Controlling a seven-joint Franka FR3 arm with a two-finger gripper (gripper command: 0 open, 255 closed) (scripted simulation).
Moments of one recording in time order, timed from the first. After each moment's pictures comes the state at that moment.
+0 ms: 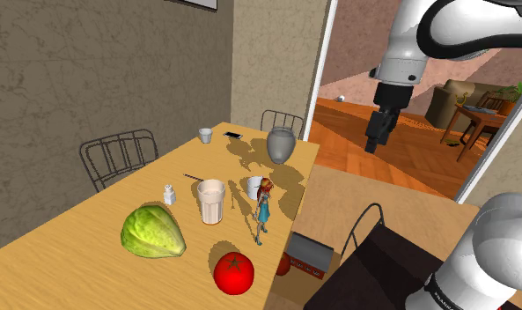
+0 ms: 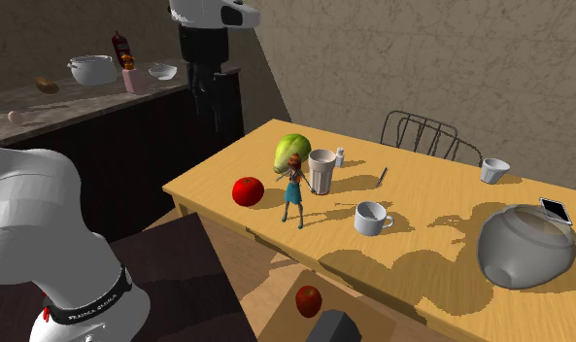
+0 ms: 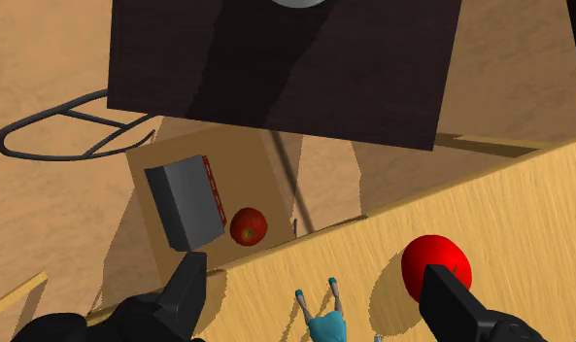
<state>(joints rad) 0.00 -0.79 0.01 -2.43 0.04 1.58 -0.07</state>
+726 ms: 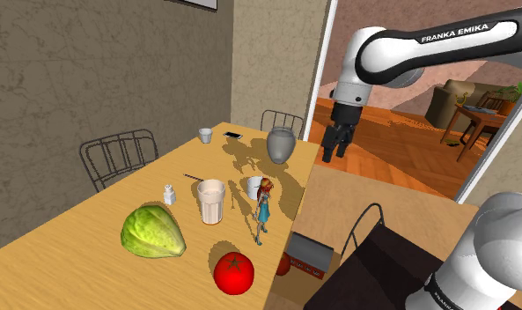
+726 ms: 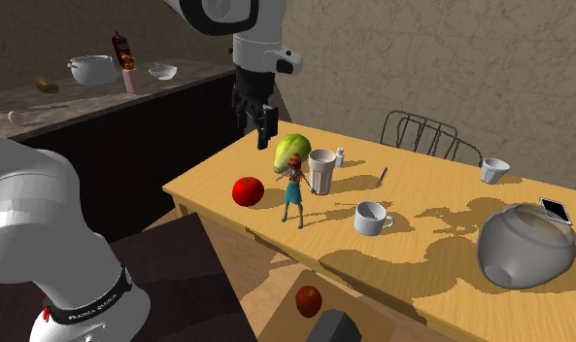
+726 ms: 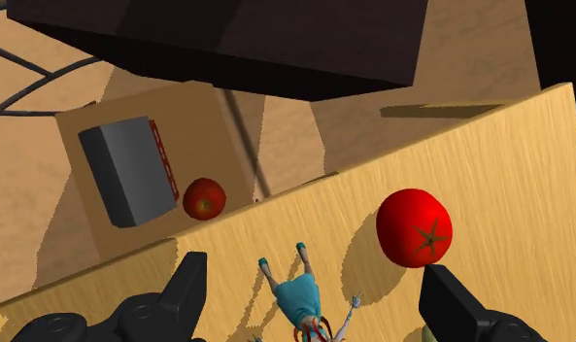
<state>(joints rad) 0.04 -0.48 -0.02 -2.40 0.15 1.85 -0.10</state>
